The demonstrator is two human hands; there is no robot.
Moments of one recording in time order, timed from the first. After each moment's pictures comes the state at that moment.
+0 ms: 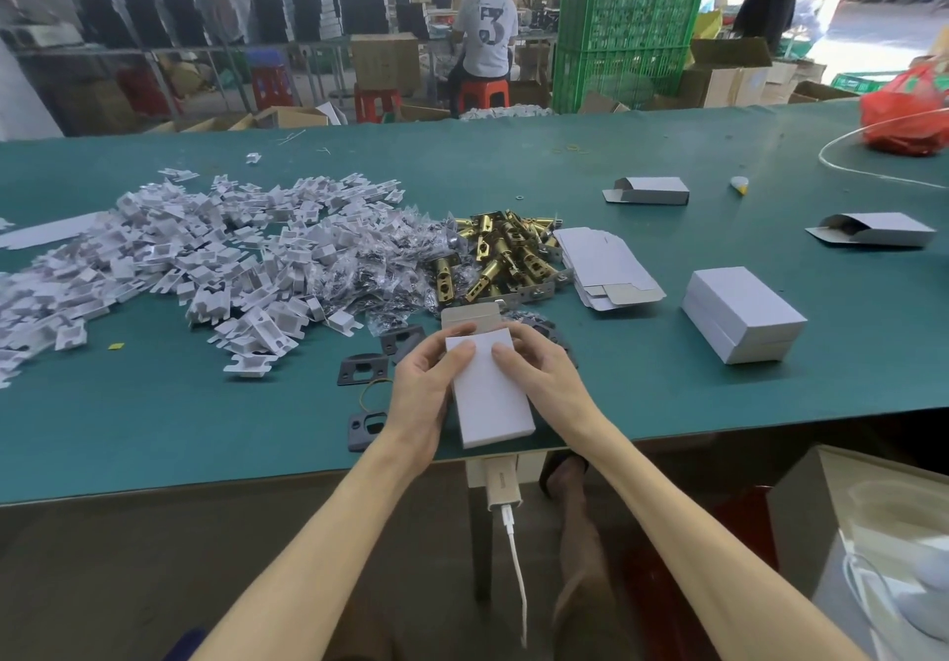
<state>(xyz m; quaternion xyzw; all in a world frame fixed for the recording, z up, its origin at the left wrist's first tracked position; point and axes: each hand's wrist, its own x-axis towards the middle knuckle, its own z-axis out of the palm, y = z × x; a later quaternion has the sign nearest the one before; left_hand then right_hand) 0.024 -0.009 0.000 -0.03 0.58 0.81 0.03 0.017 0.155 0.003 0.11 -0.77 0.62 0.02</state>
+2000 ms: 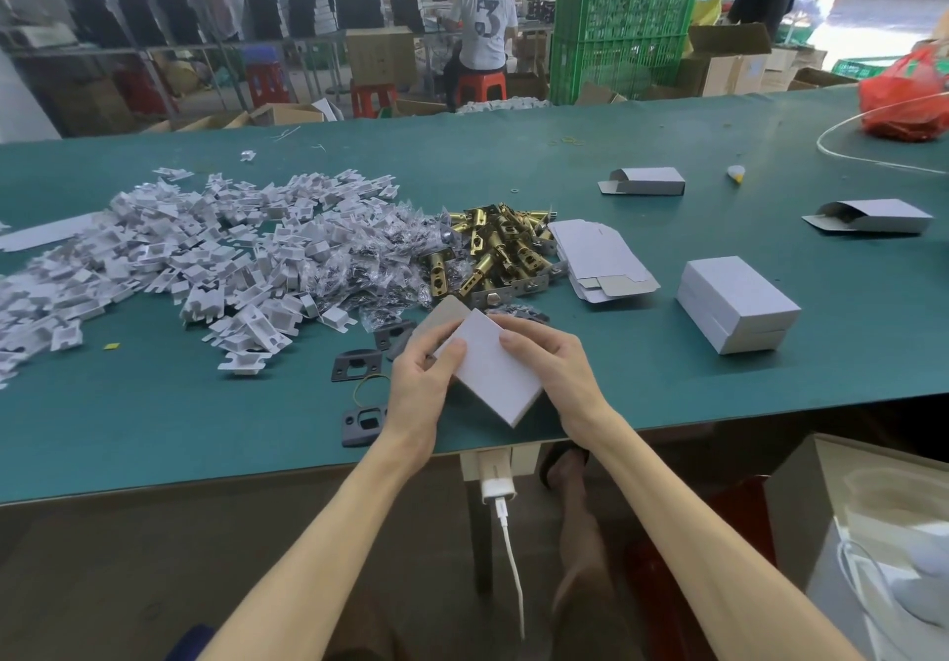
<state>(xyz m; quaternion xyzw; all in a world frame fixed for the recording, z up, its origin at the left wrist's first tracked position) 0.025 -0.001 -0.006 0.00 0.66 0.74 -0.07 0.021 0.166 0.006 0.09 -0.66 0.75 0.00</state>
